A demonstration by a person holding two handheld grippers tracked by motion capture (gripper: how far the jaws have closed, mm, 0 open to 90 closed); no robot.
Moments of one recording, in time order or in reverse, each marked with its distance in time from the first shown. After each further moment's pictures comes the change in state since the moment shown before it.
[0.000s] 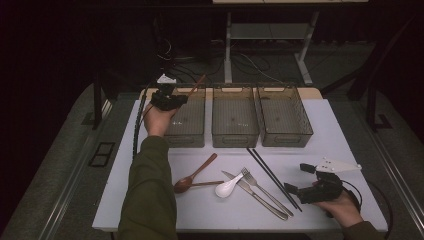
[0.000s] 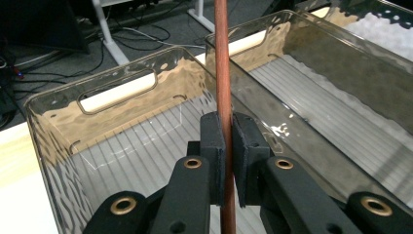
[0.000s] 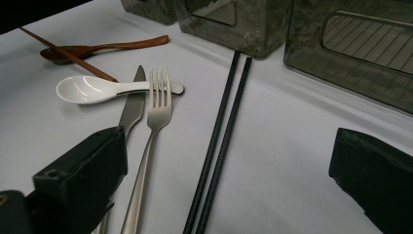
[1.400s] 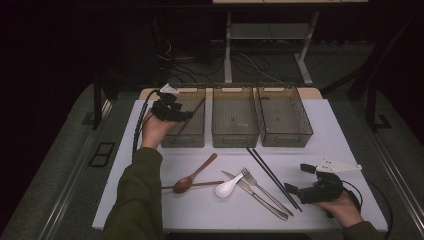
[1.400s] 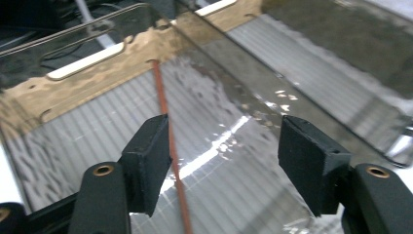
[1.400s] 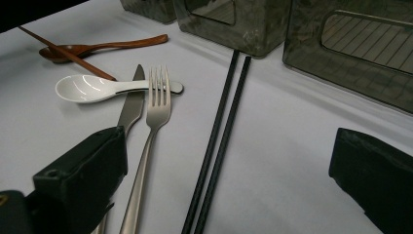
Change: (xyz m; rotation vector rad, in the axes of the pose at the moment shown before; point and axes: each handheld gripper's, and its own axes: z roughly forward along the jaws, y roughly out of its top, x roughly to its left) left arm -0.019 -0.016 -0.016 0.103 -0.081 0.066; right arm 0.000 -0.001 0.000 -0.003 -0.005 0.002
